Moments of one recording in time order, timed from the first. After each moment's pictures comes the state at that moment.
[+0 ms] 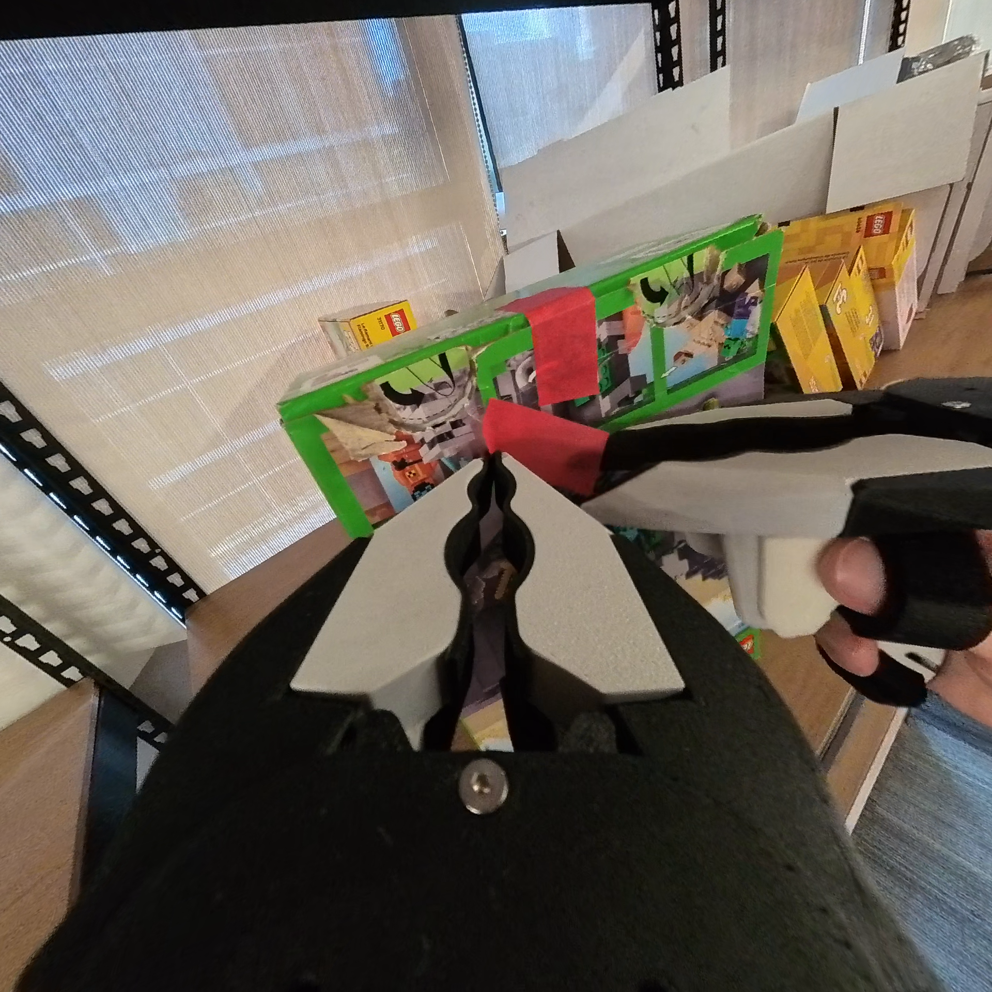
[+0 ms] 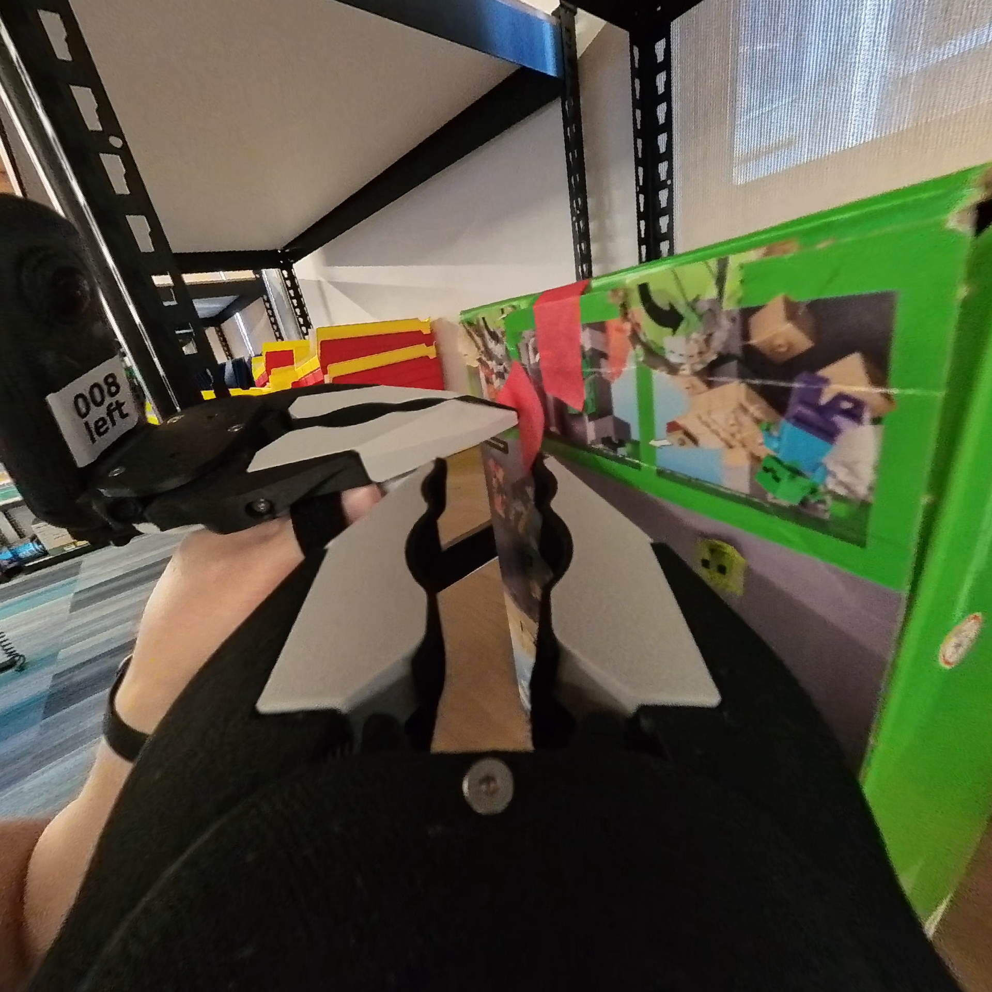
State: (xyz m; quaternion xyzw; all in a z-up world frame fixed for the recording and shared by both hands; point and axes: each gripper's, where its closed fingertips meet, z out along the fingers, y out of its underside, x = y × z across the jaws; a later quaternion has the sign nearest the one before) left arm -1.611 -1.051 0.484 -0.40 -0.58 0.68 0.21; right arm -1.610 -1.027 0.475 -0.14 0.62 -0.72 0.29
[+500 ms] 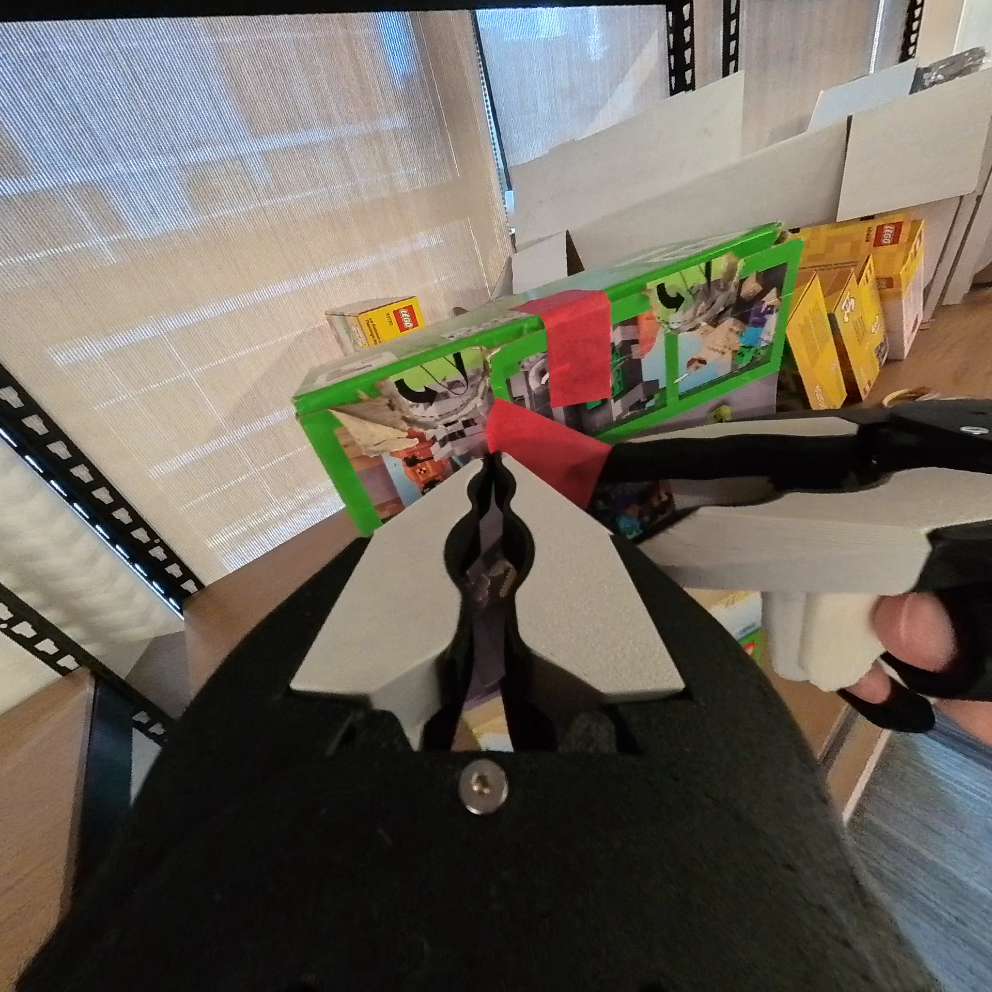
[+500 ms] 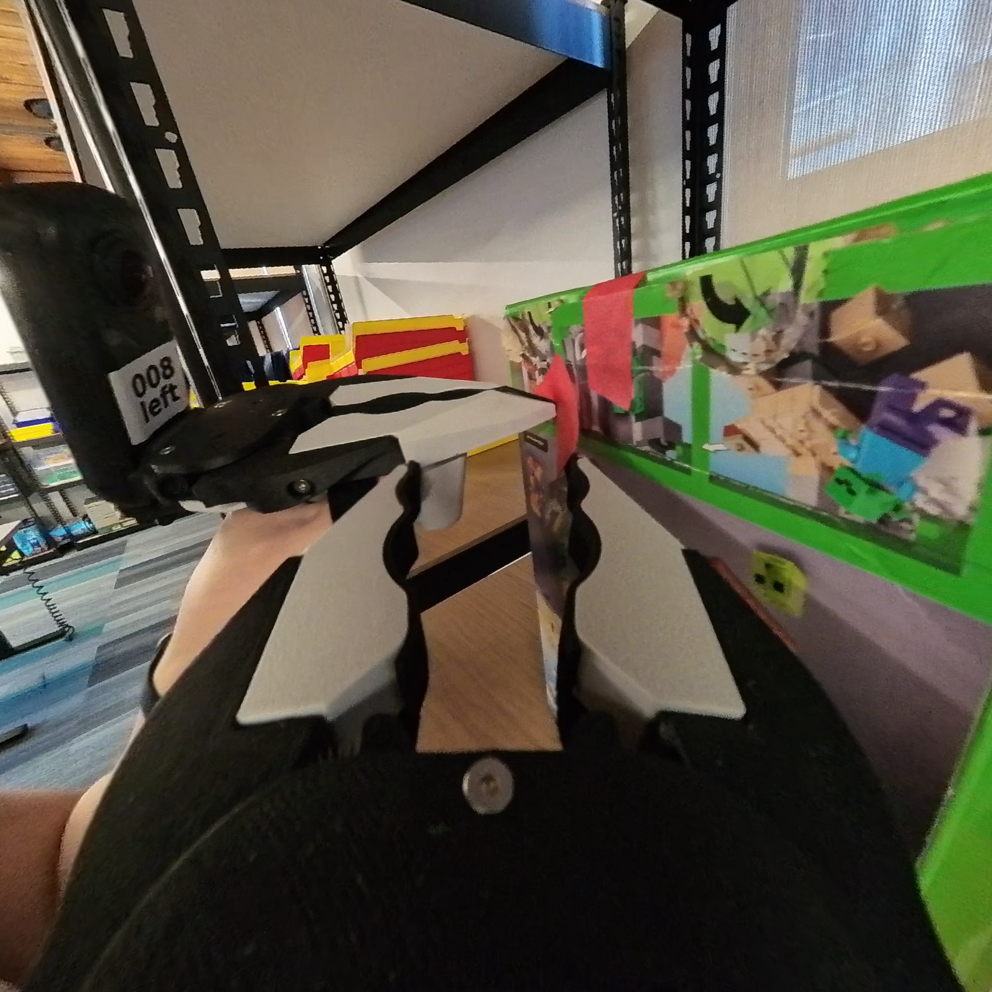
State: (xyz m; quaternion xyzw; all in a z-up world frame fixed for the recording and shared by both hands) left arm -1.608 -1.055 0.485 -0.39 -0.59 0.68 0.22; right arm -1.596 -1.022 0.475 -0.16 0.61 -0.71 0.31
